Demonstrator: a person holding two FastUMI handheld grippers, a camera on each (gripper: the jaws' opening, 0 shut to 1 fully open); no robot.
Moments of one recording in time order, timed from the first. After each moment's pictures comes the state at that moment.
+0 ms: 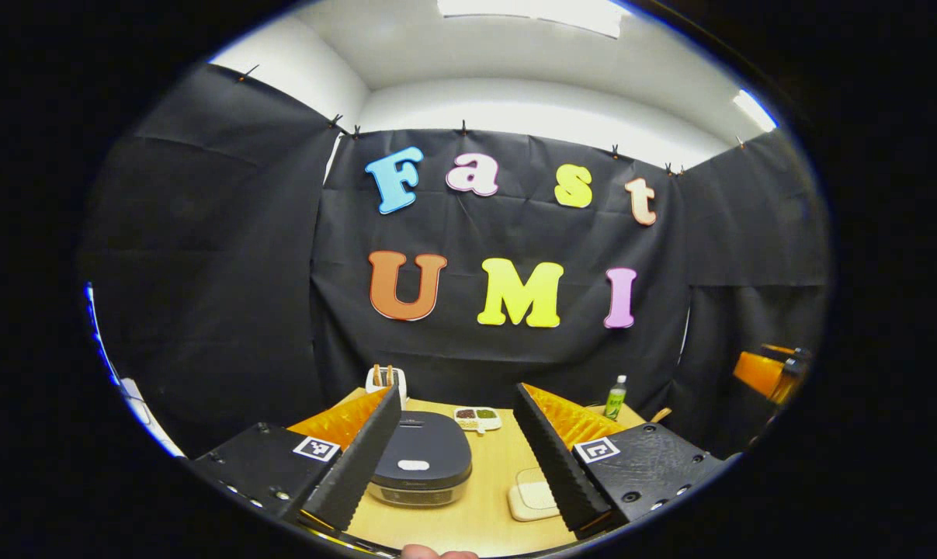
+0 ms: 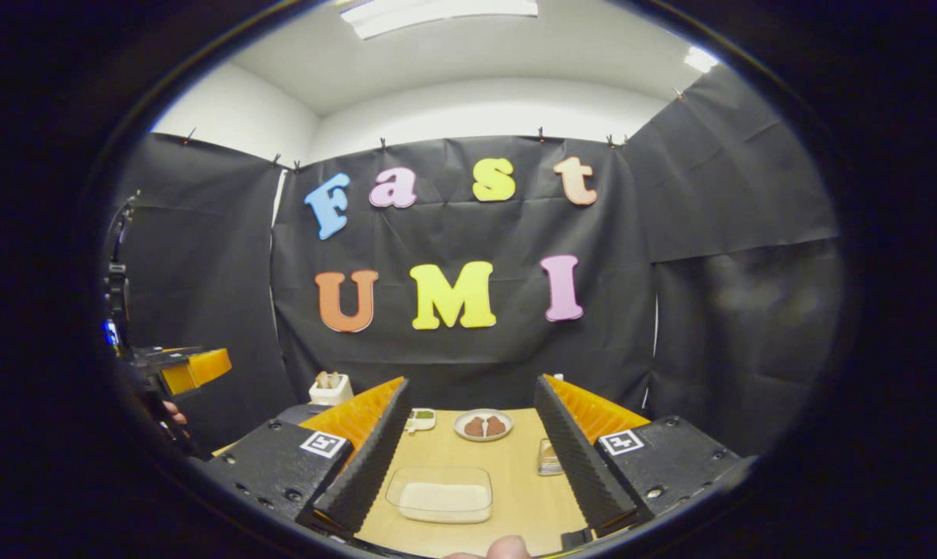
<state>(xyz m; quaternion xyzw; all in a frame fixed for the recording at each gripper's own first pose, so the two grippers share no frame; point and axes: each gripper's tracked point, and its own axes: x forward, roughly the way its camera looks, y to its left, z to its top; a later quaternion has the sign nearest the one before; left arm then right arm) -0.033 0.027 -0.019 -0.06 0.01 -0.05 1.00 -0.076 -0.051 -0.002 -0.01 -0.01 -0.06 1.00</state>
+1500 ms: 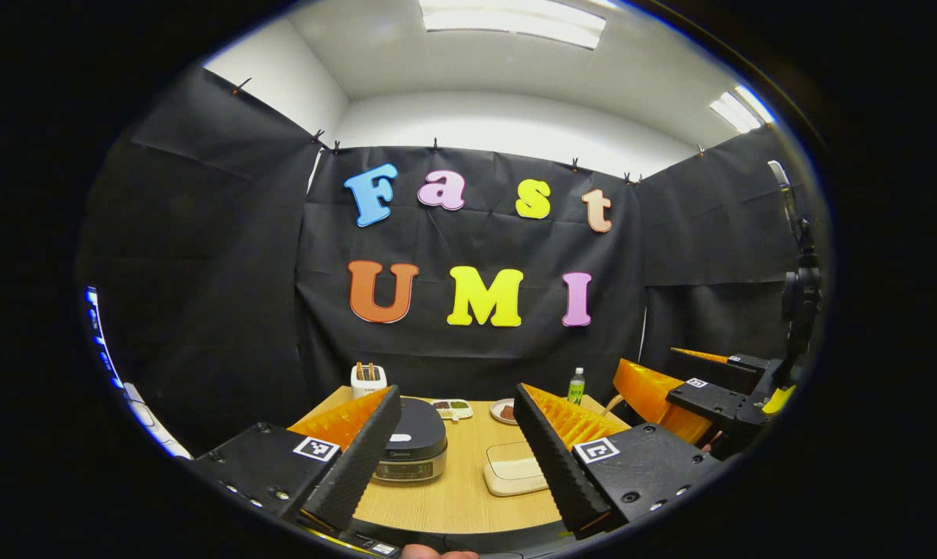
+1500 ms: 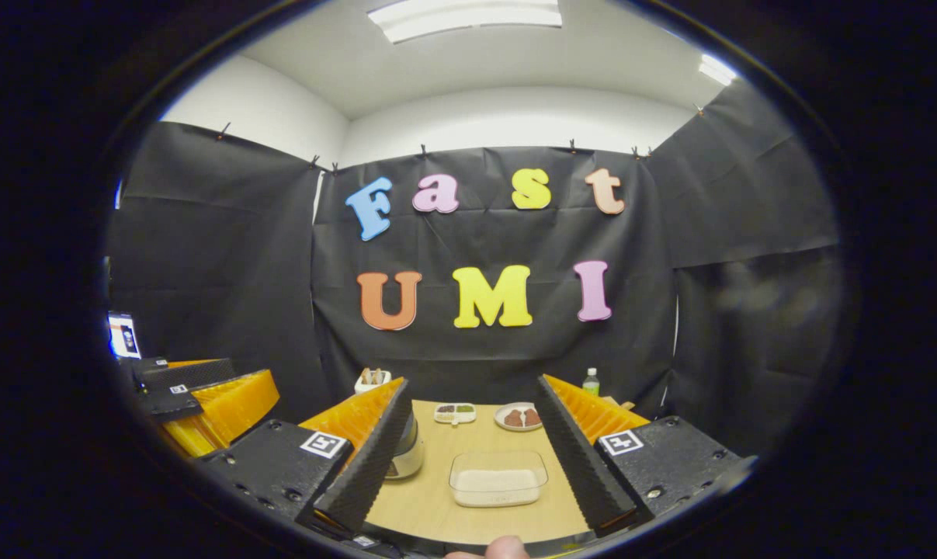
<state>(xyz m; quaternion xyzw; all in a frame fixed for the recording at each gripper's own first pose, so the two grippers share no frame) -0.133 0.011 -0.018 -0.04 0.00 -0.11 0.99 -0.134 0.054 -0.016 -0.02 -0.01 -0.02 1.00</state>
